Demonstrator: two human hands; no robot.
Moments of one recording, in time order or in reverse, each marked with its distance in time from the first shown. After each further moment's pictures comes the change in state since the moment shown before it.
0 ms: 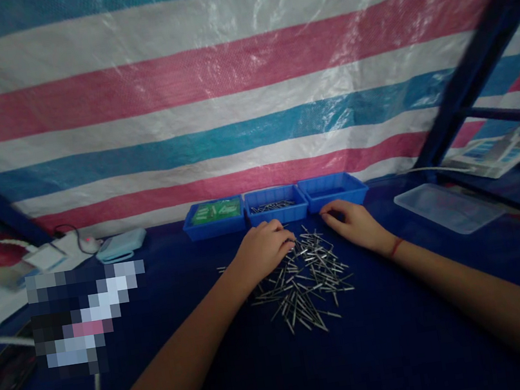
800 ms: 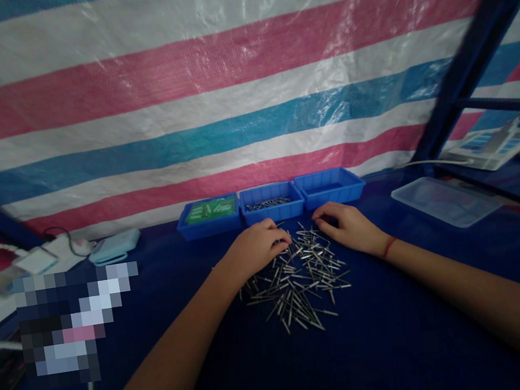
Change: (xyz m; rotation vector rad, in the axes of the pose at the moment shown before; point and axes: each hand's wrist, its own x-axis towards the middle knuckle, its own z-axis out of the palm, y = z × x) left_hand 0.001 -0.010 -0.002 -0.107 -0.122 0.020; right_hand -0.005 -0.011 0.001 0.025 -0.092 -0.050
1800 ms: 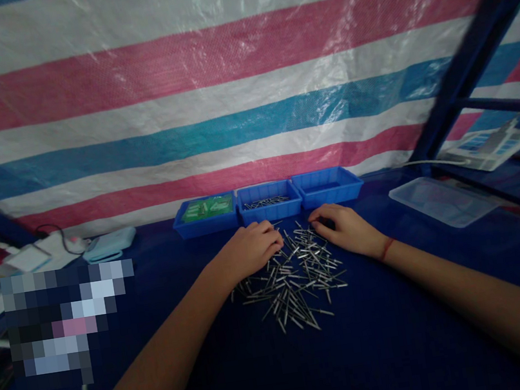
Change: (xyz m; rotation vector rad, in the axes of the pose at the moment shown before) left_hand -0.008 0.001 -0.005 0.104 -0.068 0.022; right_hand 0.000 -0.004 -0.002 -0.021 -0.043 -0.051
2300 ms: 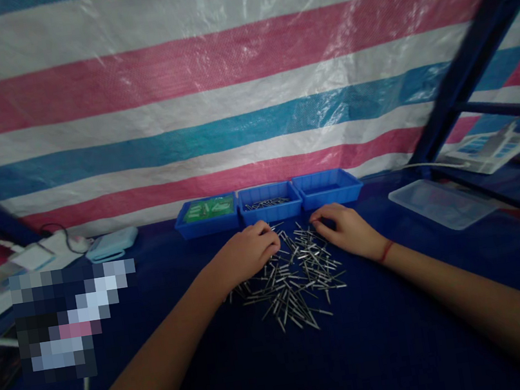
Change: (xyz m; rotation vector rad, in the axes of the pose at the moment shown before) left_hand -0.010 0.004 -0.006 -0.070 0.025 -0.023; right_hand -0.001 -0.006 -0.003 0.023 0.089 -0.009
